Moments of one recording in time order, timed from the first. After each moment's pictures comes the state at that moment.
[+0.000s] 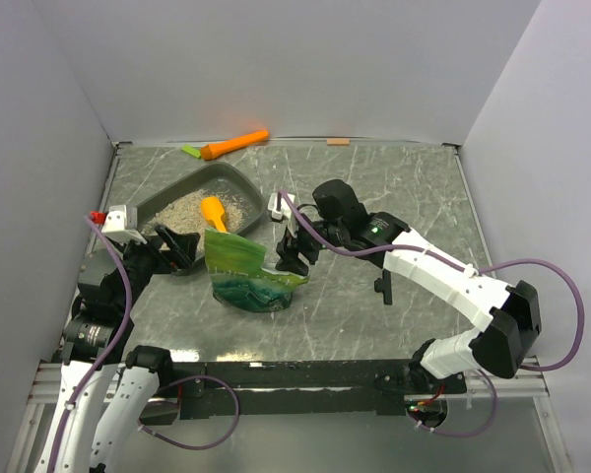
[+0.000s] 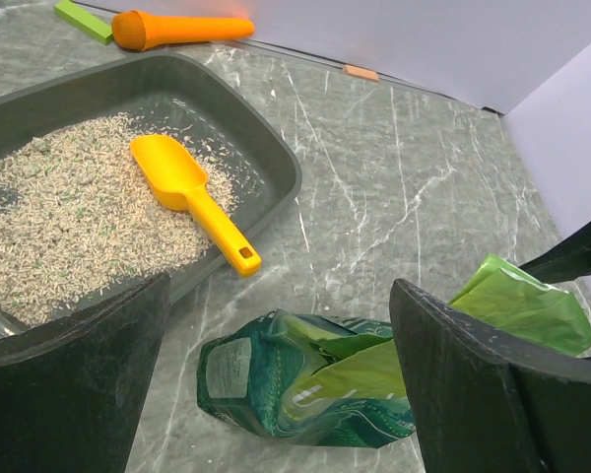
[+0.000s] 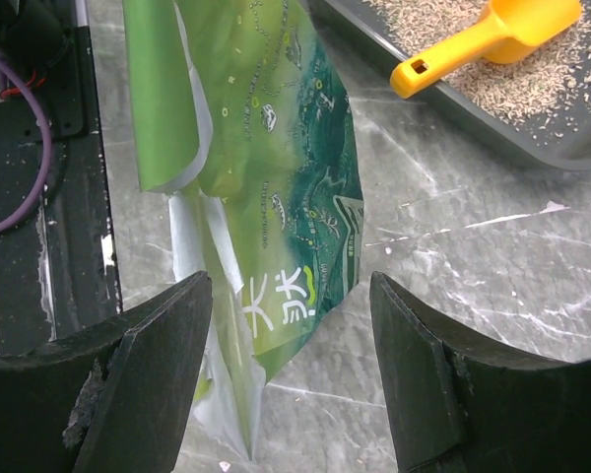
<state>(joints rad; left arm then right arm) -0.16 0.46 0.76 -0.44 0.11 -0.41 0.80 1.38 1.25 -0.49 -0.50 -0.33</state>
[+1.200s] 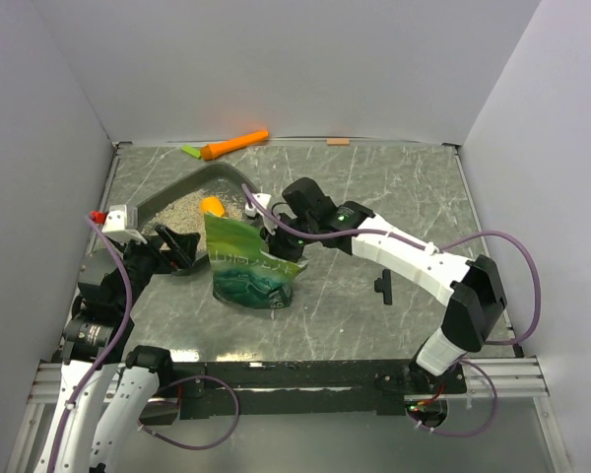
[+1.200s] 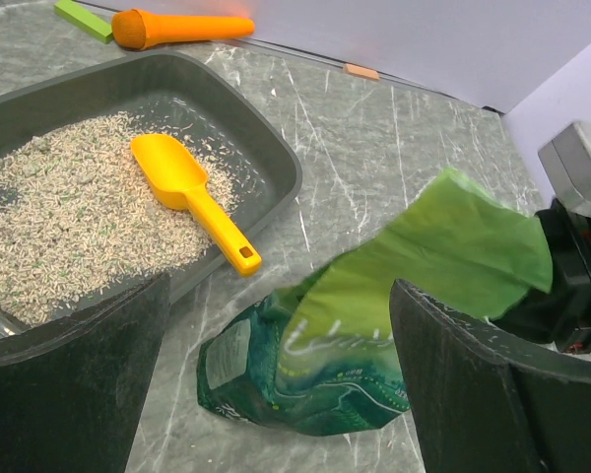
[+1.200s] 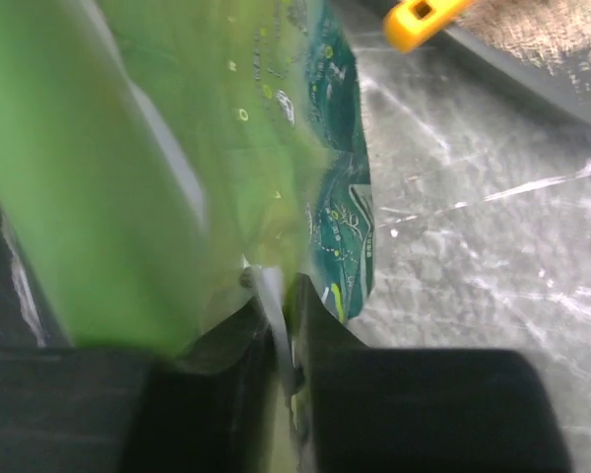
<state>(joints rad) -0.16 0.46 0.76 -0.44 0.11 -0.41 0.84 1.59 1.40 -0.59 -0.39 -0.29</state>
